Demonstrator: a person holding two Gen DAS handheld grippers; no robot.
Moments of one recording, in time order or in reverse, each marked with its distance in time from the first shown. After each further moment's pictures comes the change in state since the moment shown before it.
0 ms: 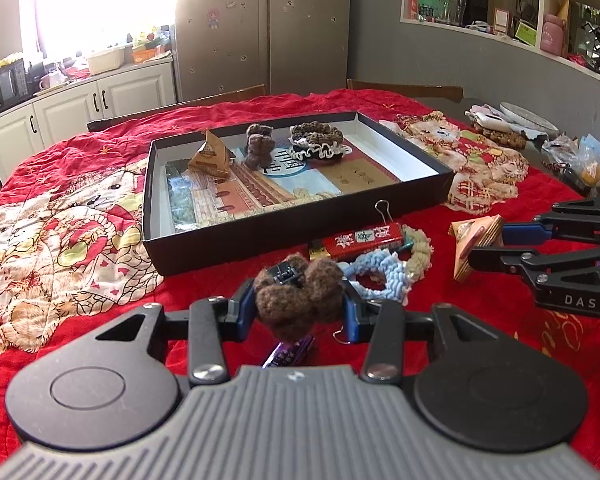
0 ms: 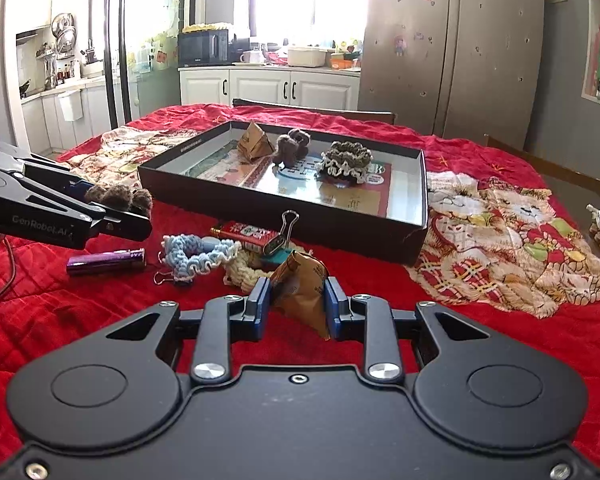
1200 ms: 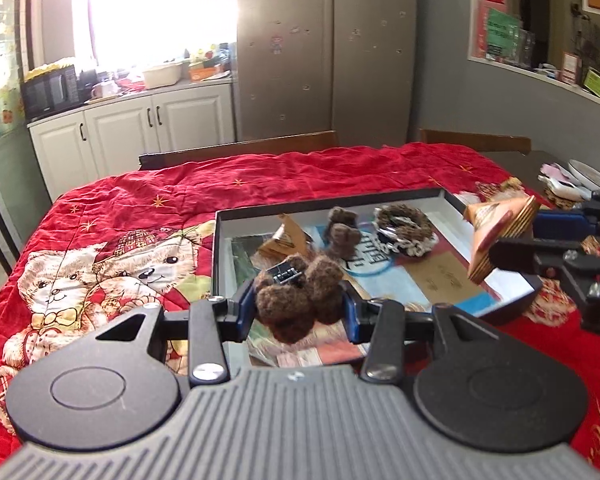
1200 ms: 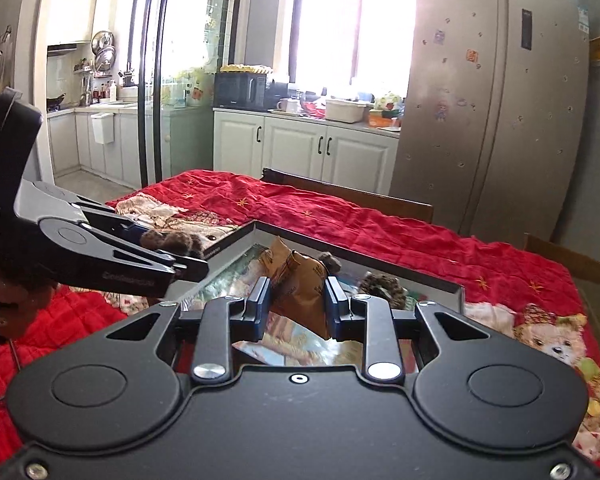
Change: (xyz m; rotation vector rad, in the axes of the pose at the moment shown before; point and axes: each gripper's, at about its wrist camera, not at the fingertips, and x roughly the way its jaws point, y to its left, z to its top) left arm 0.039 0.048 0.083 -0.097 -0.065 0.159; right arm 0.043 0.016 0.124 -0.101 -0.128 0.093
